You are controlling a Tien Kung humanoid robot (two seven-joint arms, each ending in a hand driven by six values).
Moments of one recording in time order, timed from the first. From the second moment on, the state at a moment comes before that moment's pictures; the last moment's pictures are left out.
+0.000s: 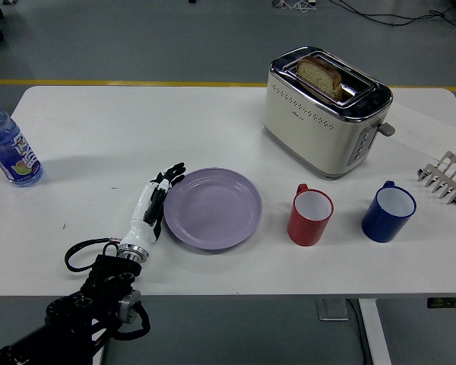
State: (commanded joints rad) left arm -0.50 0.00 -0.62 -0.70 0.57 0.24 -0.65; right arm 0.19 -0.05 1.10 0.18 -1.03 -0.13 -0.31
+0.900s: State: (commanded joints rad) left arm -0.50 0.00 -0.63 -0.73 0.60 0.25 -0.65; right arm 0.18 -0.05 1.10 0.18 -1.03 -0.13 -0.31
